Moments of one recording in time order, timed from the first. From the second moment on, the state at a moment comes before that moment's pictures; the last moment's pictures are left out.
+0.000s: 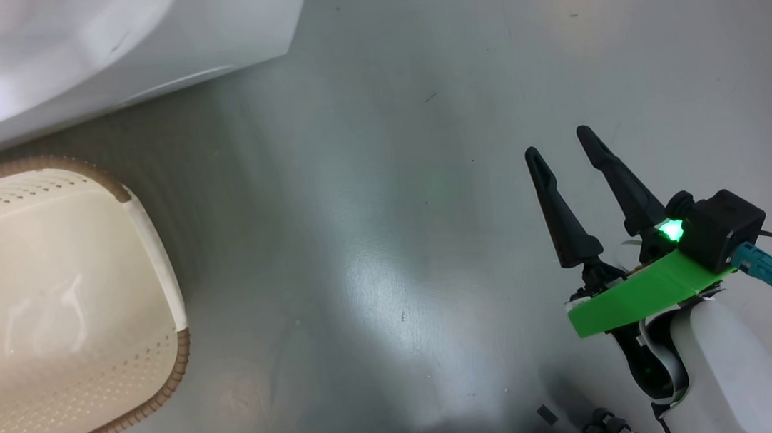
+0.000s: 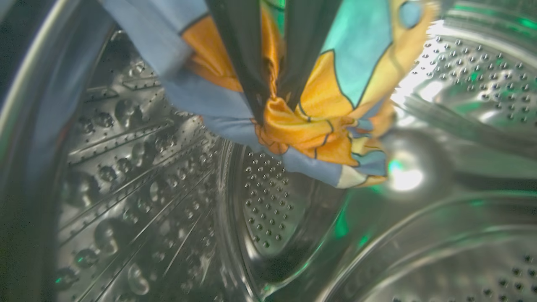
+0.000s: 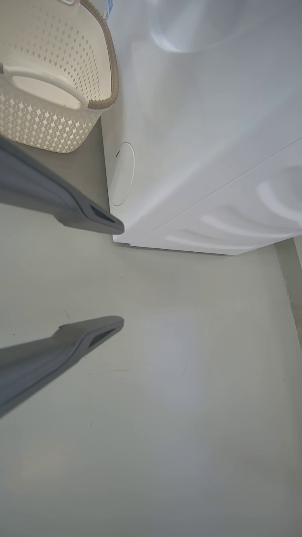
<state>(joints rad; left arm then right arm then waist) -1.28 0.36 0.00 0.46 -0.14 -0.13 -0.26 -0.36 -0.05 0.15 0.15 0.30 0.13 -0.26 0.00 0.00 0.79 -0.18</state>
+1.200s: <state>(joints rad) -1.20 0.26 0.03 0.73 -0.16 -0.12 -0.26 -0.37 -0.05 0.14 0.19 0.30 0.13 -0.26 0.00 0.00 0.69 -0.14</state>
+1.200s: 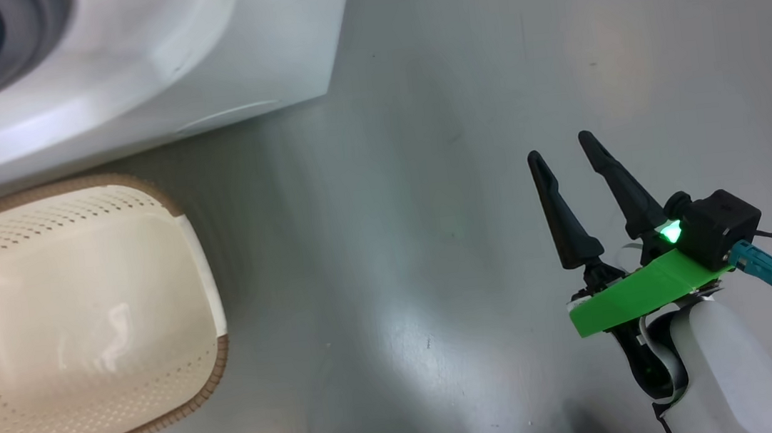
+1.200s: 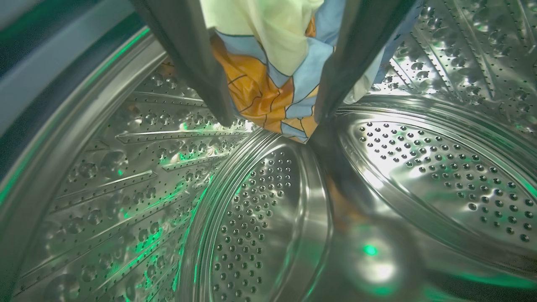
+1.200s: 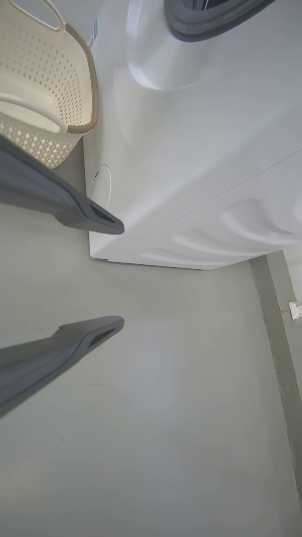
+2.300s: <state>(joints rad) -0.69 0.16 0.12 0.44 -0.17 -0.12 -0.26 -0.29 -0.06 0.12 0.27 0.29 0.13 -0.26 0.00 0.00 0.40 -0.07</state>
